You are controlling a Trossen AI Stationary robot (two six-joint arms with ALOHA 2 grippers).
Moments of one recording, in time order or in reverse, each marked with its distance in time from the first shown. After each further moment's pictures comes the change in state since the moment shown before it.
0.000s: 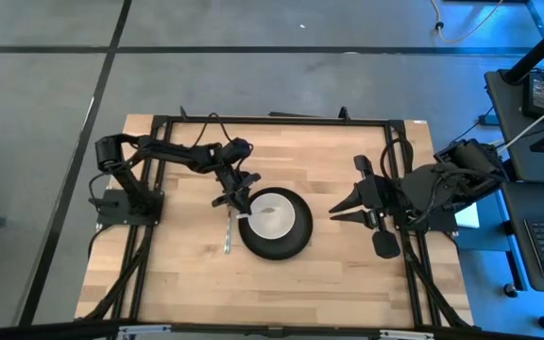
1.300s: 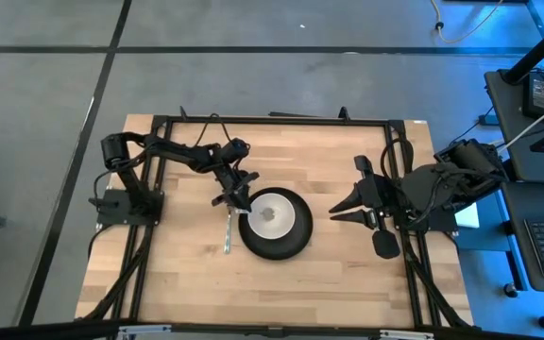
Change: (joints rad) left arm 0.047 0.054 -0.043 0.034 -0.033 0.028; right arm 0.000 0.000 0.000 0.001 0.000 0.024
